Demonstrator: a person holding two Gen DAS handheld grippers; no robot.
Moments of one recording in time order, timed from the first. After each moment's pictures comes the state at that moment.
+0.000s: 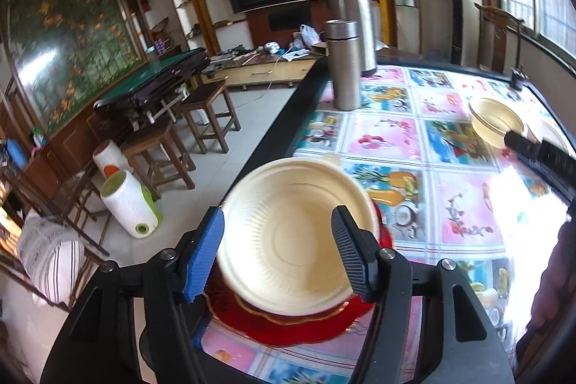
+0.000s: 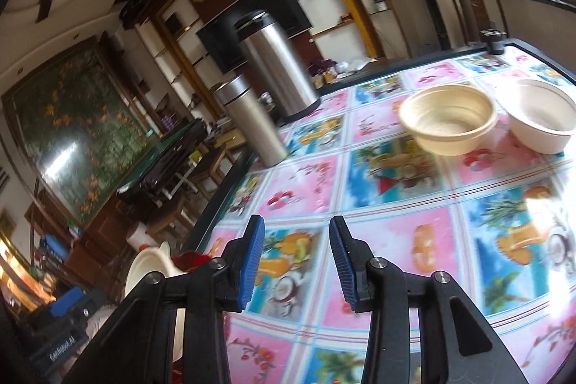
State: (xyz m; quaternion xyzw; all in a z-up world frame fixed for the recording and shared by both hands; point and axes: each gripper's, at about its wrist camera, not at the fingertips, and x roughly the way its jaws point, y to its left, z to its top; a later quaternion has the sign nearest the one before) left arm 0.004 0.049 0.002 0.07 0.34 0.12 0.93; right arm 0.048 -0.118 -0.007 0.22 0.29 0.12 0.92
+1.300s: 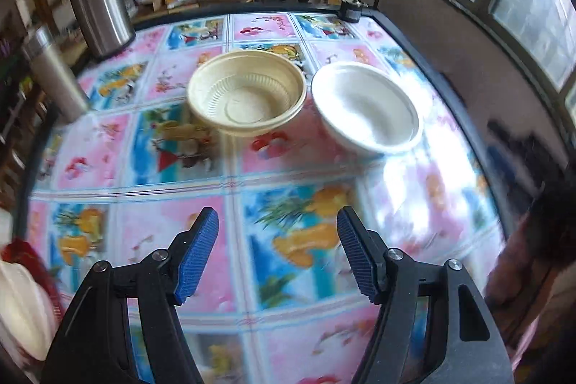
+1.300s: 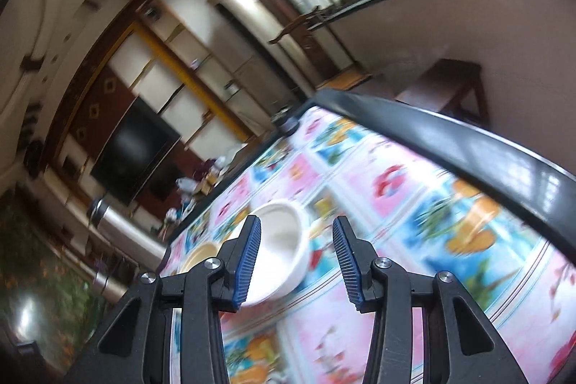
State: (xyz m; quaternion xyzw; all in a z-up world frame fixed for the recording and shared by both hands) left arm 0.120 -0.235 -0.016 0.04 0.49 -0.17 0.86; right arm 0.015 -0.460 -0.018 0.39 0.20 -0.13 0.89
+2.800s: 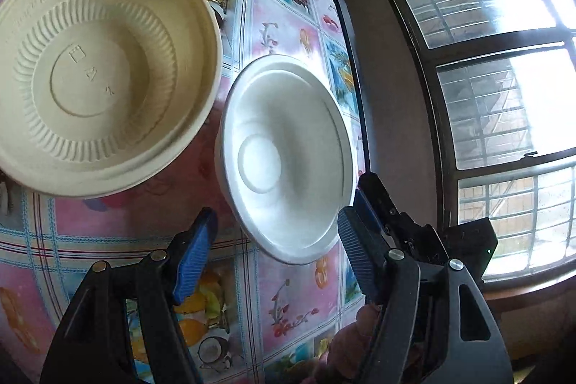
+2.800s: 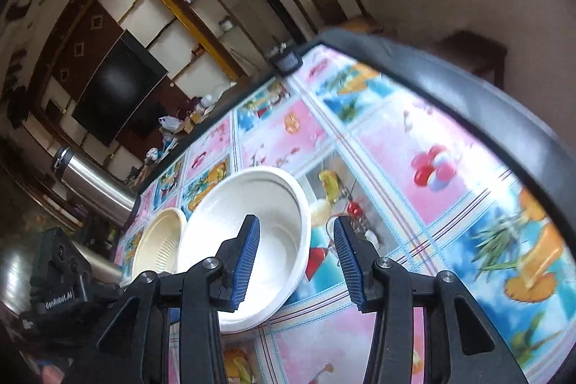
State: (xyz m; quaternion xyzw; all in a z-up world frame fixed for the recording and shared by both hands) left arm 0.236 -0.276 -0.094 -0.24 0.61 -0.33 0.68; right arm 0.119 -0.456 -0.057 0.36 0.33 -0.08 0.87
